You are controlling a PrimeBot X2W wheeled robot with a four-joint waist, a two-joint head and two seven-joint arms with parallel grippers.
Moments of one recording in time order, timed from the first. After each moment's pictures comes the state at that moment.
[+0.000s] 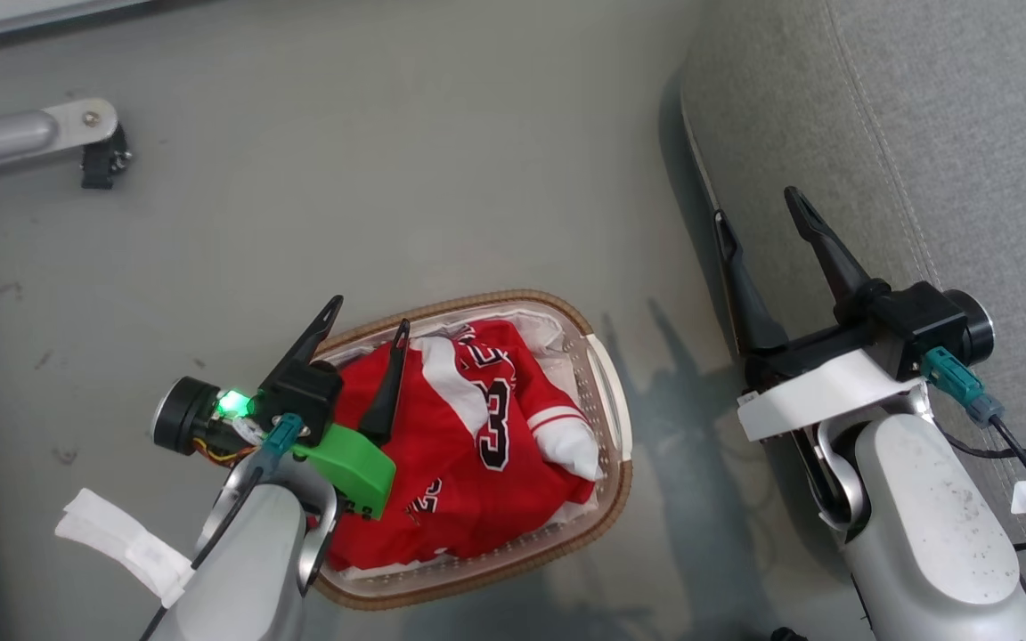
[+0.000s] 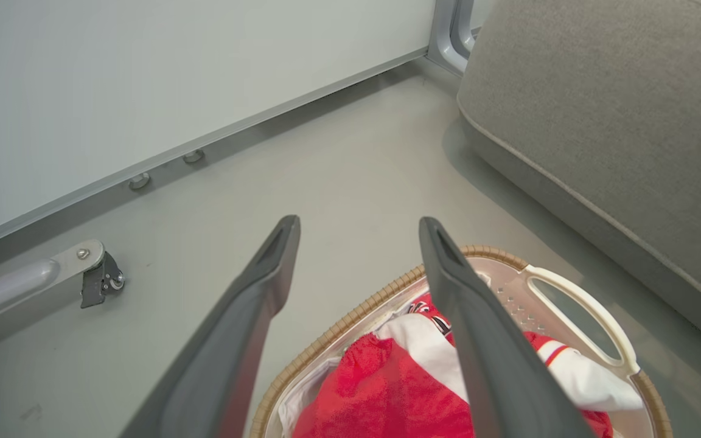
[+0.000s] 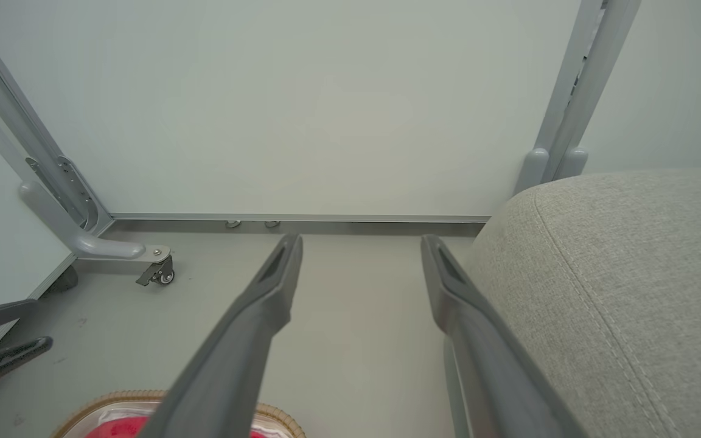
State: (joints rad) left arm -0.41 0.11 -0.33 0.53 -0.05 -0.13 -0.26; right arm -0.39 -0.05 0.14 0.18 0.13 0.13 -0.26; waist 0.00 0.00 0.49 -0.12
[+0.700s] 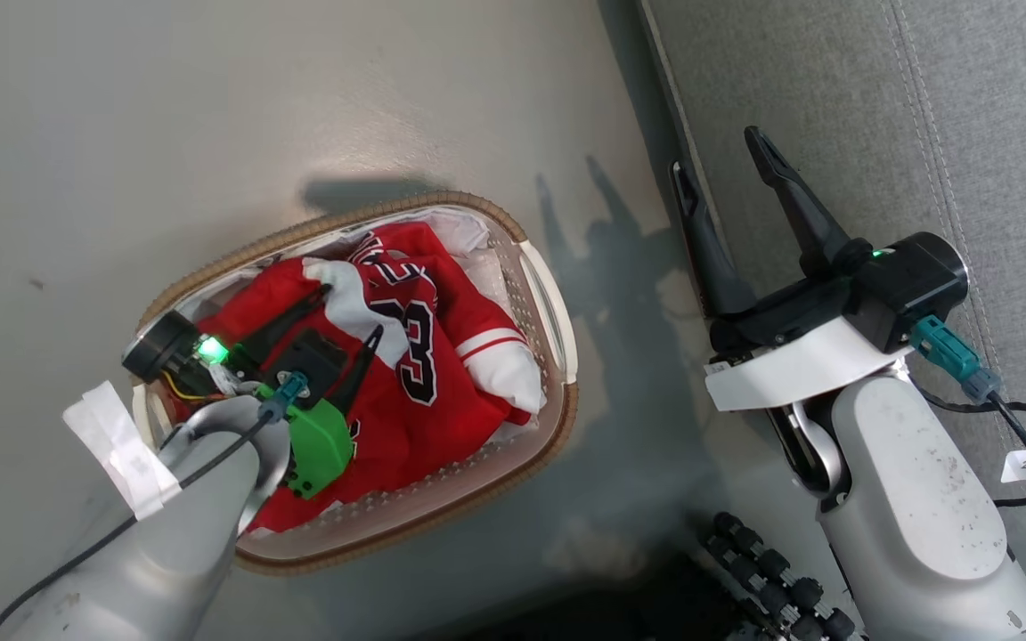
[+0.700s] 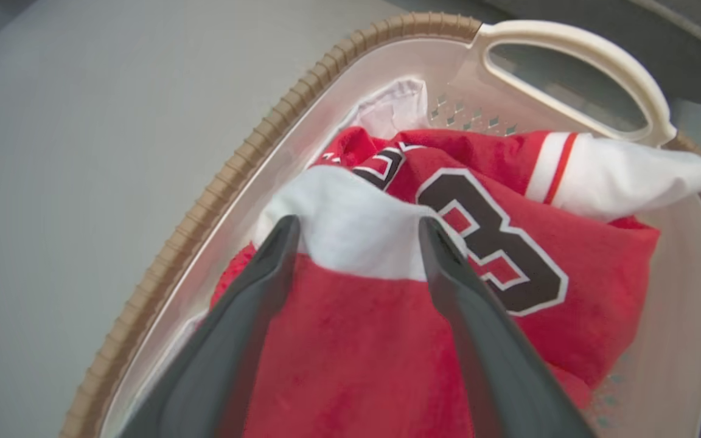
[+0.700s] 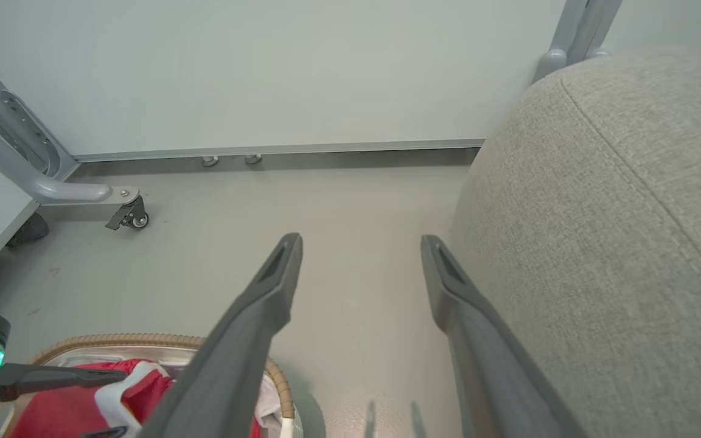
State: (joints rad) left arm -0.69 0.31 -0.78 0.78 -0.17 -0.13 -0.26; right arm -0.46 -0.05 0.22 0.10 0.18 0.13 -0.26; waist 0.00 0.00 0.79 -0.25
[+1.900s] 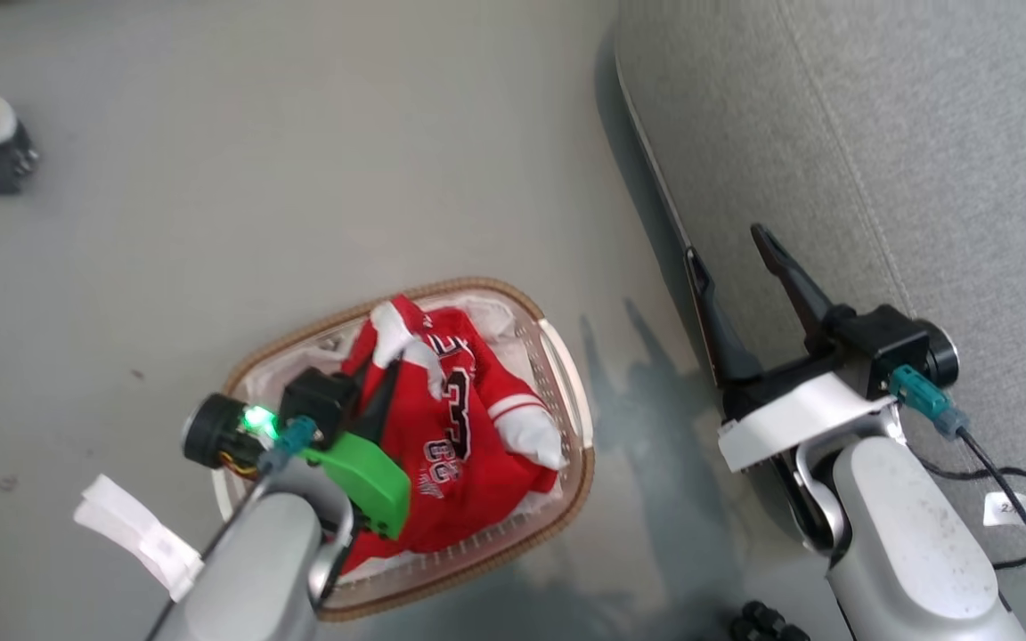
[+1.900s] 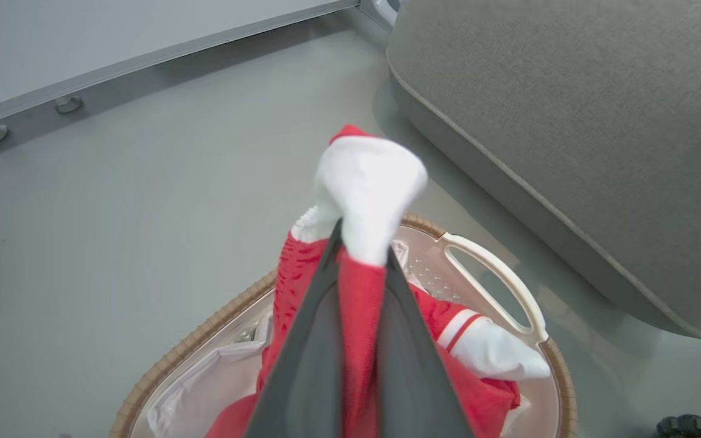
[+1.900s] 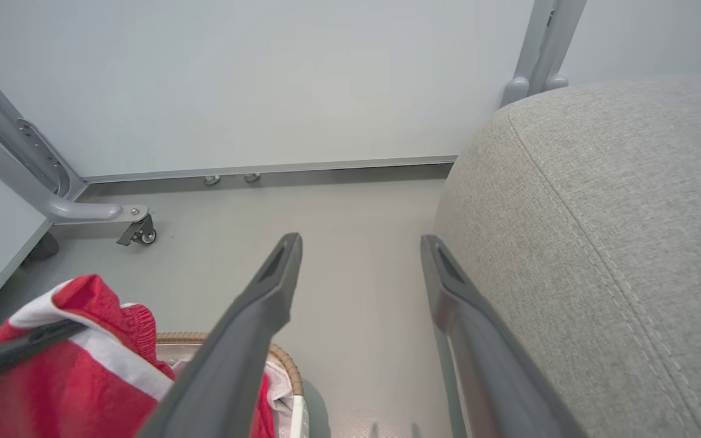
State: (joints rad) left arm -0.47 0.15 -0.52 0.63 -0.27 -0.13 -0.26; right arm -0.38 -0.05 0.19 0.23 0.17 0.13 -0.26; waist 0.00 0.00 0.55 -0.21
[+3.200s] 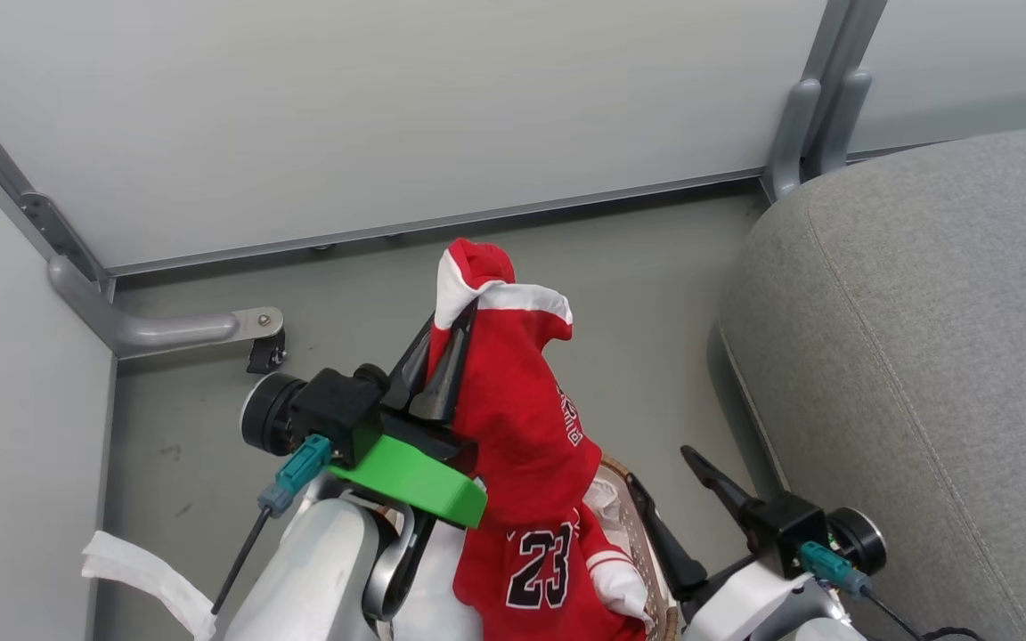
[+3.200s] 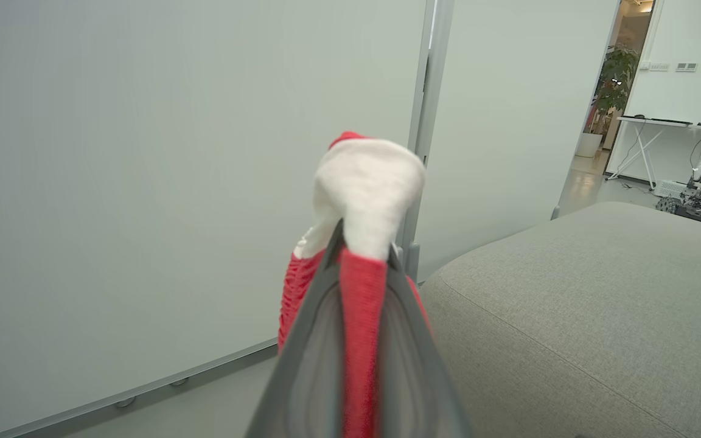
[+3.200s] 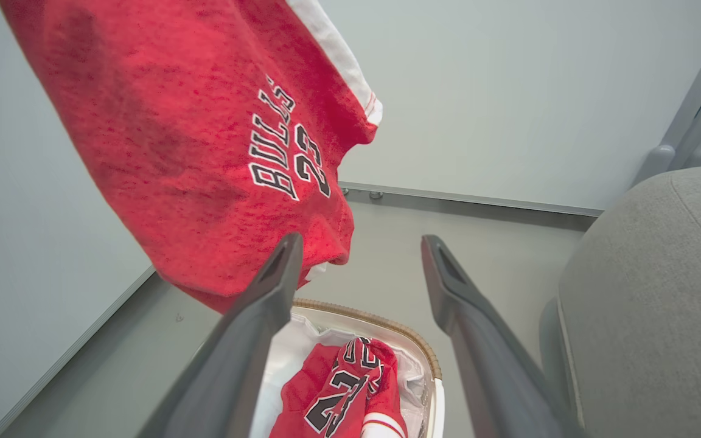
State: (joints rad) left arm -0.34 0.05 -0.46 0.23 -0.32 -0.13 -0.26; right arm -0.11 -0.05 0.33 0.32 0.15 0.13 -0.26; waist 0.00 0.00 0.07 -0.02
